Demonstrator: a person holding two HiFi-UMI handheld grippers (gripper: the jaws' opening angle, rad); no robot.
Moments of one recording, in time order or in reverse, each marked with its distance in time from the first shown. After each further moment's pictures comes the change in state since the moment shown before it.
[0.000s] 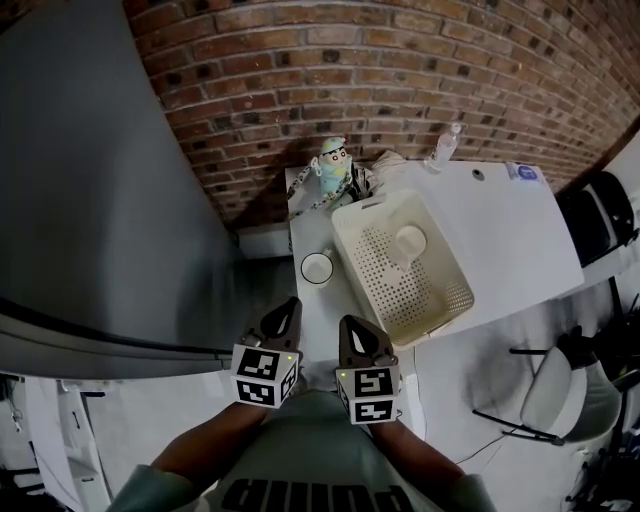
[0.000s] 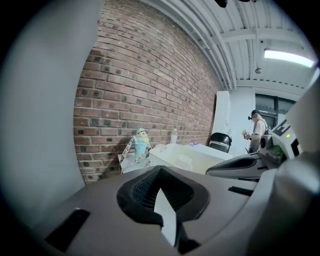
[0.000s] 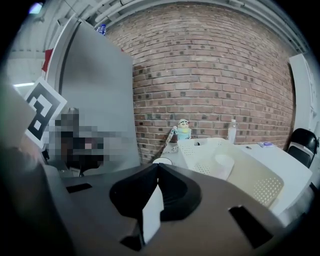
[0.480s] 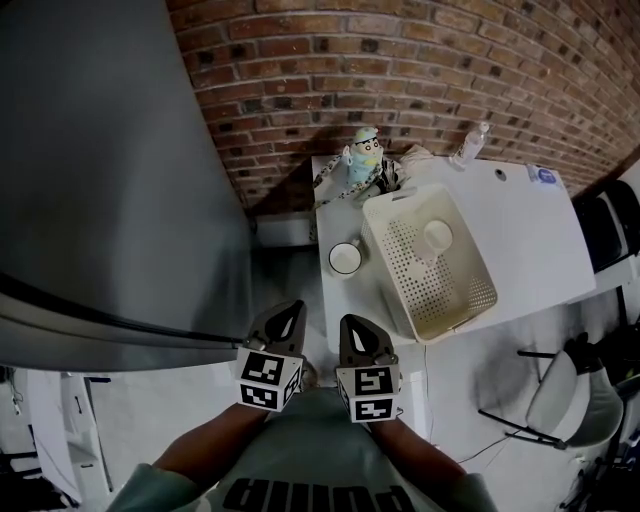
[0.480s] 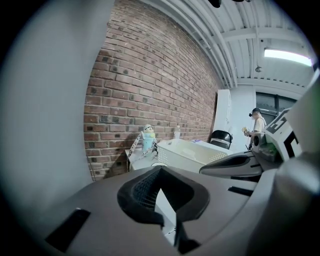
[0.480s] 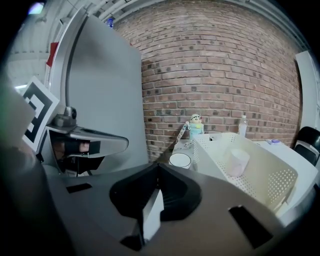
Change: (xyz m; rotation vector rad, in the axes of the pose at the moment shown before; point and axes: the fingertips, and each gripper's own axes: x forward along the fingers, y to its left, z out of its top) left arm -0.036 0.035 -0.029 0.003 0.014 0.012; right arm 0.019 0.056 -0.017 -0.016 0.027 0.047
